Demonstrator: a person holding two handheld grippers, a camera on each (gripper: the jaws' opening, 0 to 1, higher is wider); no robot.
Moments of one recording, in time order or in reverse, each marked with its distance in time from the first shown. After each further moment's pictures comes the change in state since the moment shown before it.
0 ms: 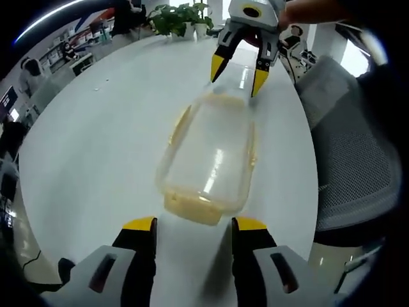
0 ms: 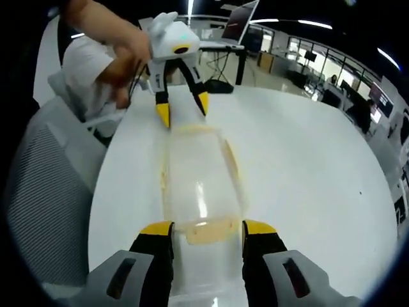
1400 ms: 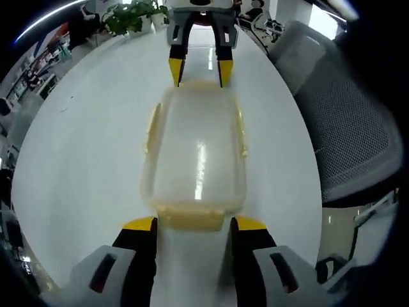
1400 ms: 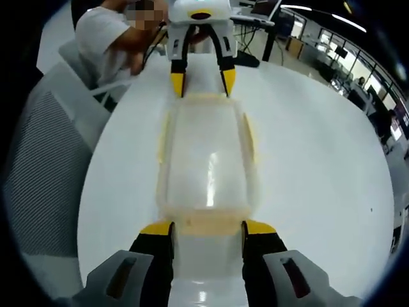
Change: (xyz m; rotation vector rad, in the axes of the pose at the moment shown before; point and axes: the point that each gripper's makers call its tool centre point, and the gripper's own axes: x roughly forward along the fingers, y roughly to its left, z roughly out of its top) left arm 0.018 -0.005 0.006 0.240 0.086 -0.108; right arm 0.024 -0.002 -0.023 -0.142 0.193 0.112
